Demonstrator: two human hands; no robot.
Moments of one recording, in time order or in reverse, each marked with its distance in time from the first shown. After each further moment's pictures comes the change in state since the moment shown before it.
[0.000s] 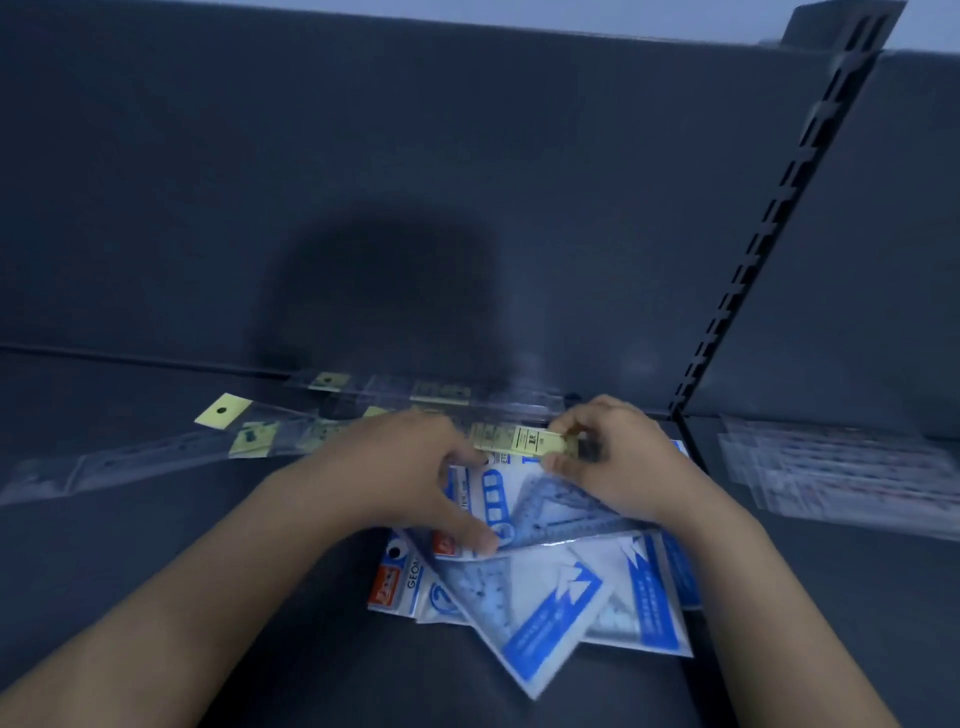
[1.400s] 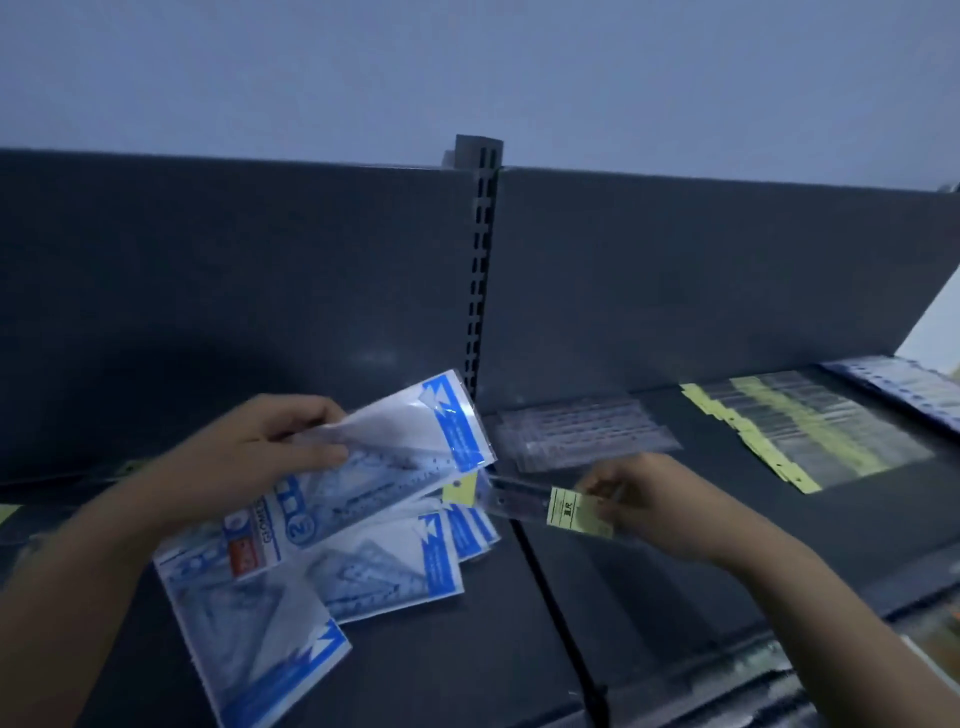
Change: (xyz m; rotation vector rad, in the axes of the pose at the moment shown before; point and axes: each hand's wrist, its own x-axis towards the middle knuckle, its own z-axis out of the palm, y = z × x) left_hand -0.011 0.048 -0.051 -0.803 0.061 0.403; right_hand -0.170 0.058 -0.119 -0.023 -0.052 0.262
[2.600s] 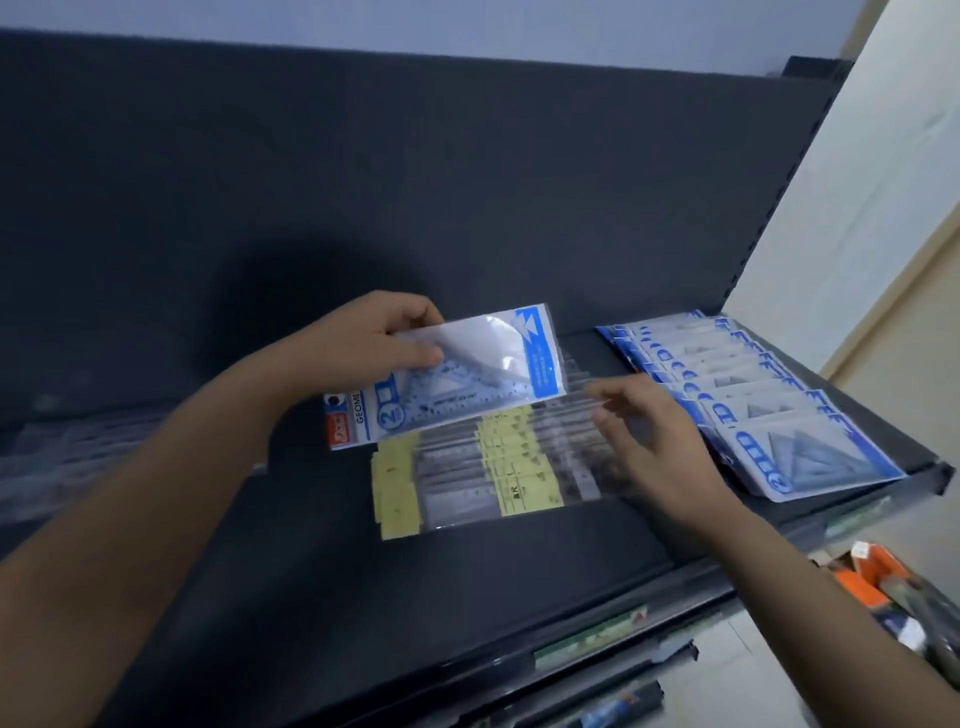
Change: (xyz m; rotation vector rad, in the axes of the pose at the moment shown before) left_hand 0.338 0.194 0.373 0.195 -0.117 -0.015; right_hand -0.038 0.436 -0.151 0.340 0.567 -0.151
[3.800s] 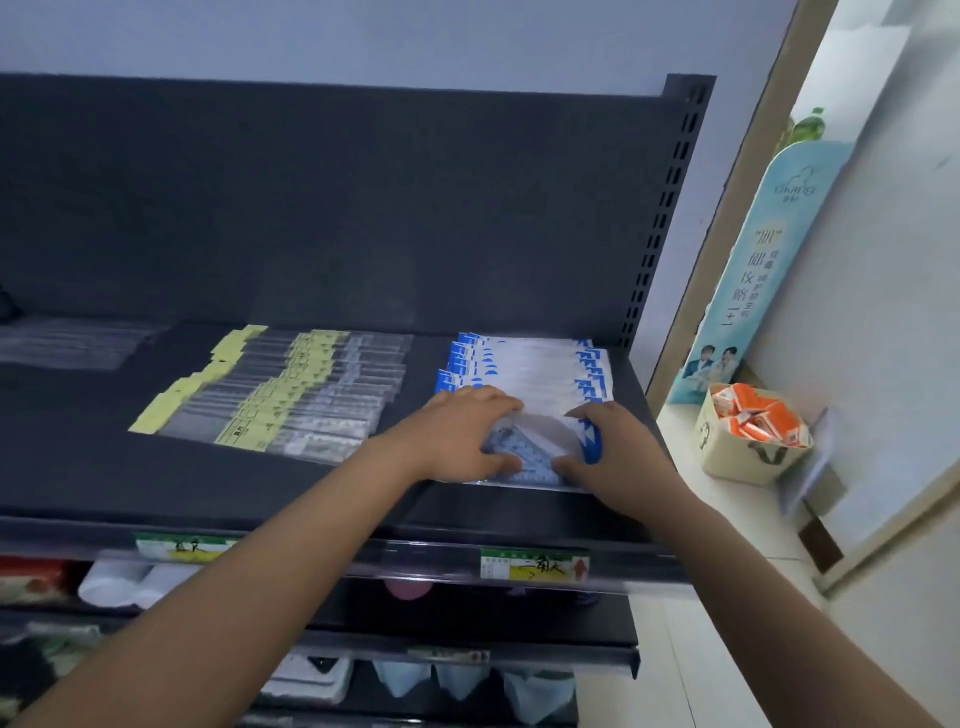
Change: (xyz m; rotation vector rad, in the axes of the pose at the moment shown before) left_hand 0.139 0.157 0.296 0.562 0.029 -0.175; right_hand 0.029 0.208 -0.196 -0.203 -0.440 0.045
